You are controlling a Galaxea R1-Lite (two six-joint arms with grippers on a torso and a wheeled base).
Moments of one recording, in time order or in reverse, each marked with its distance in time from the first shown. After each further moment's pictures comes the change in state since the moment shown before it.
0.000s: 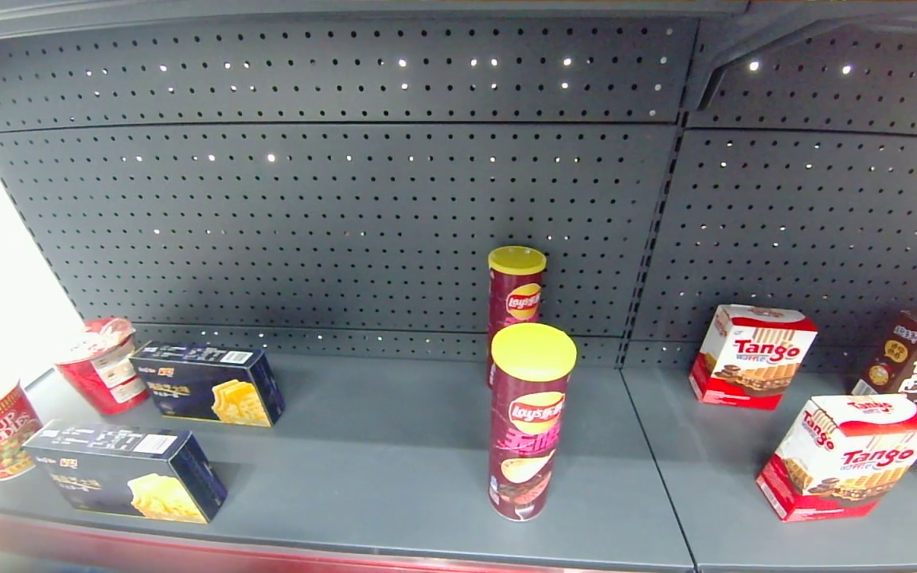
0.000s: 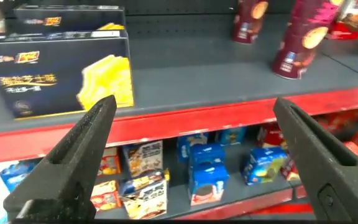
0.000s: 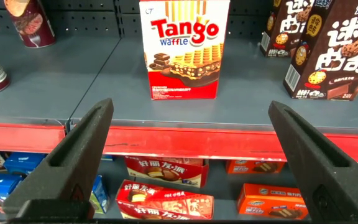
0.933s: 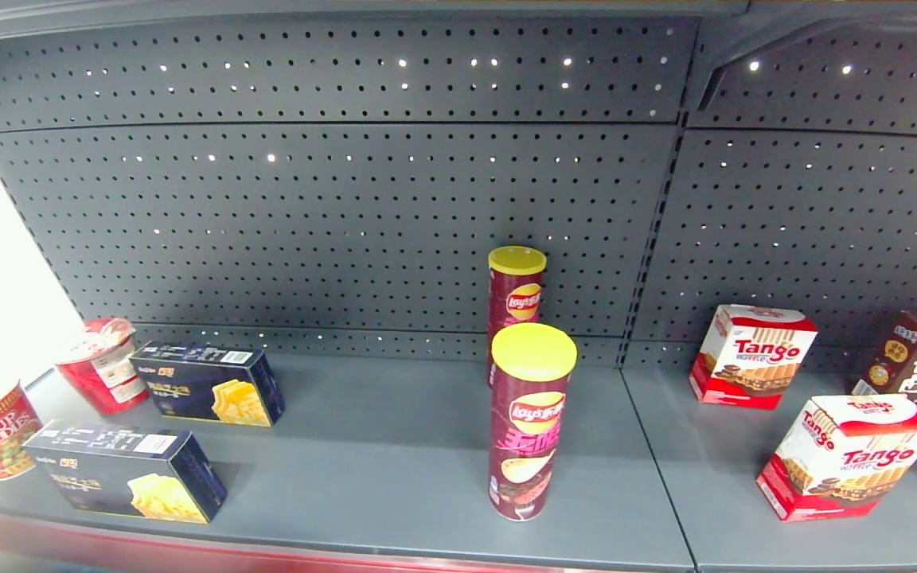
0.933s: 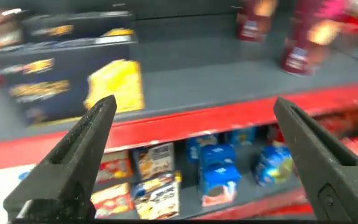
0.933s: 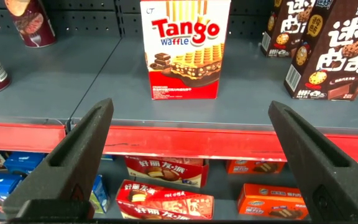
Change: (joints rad) left arm -0.064 0.000 0.008 -0.011 0.036 0.101; right arm 0.000 0.000 0.000 0.001 0.002 0.000
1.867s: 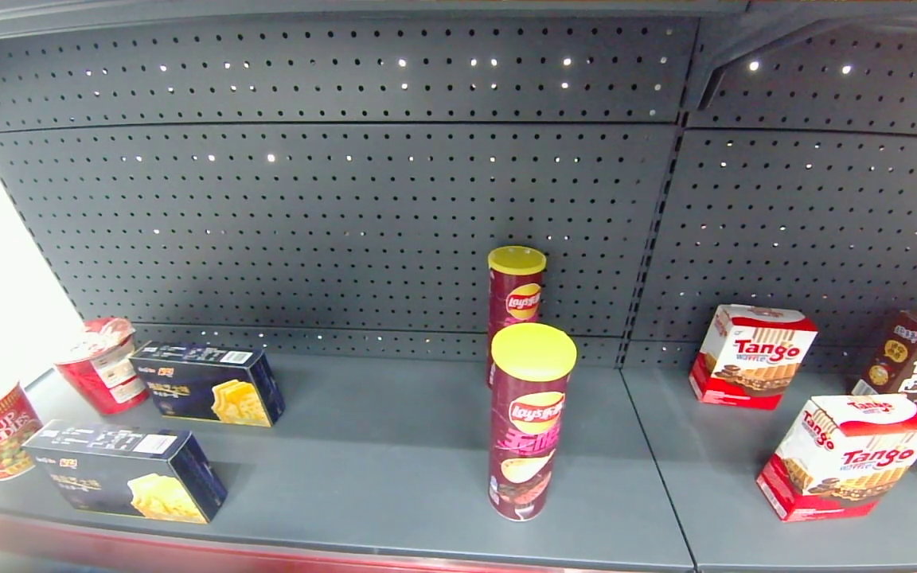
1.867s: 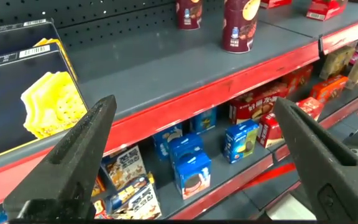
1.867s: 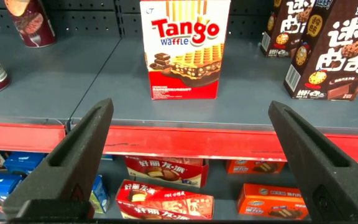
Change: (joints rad) left arm -0.201 0.000 0.019 0.000 0.003 0.021; right arm 0.000 0.000 0.000 0.000 0.000 0.000
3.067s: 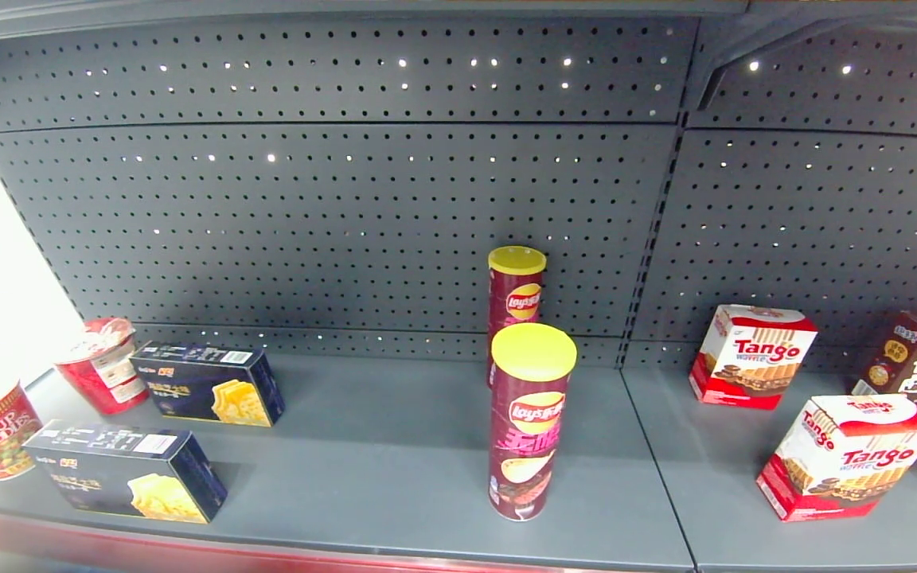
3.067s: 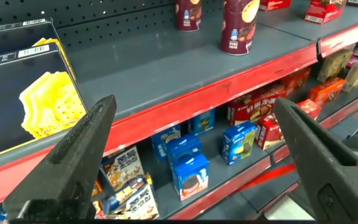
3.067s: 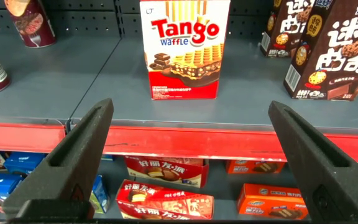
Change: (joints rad) left arm -0.003 0.000 0.001 -0.008 0.023 -0.024; right arm 0.000 0.000 0.000 -0.001 0.000 0.000
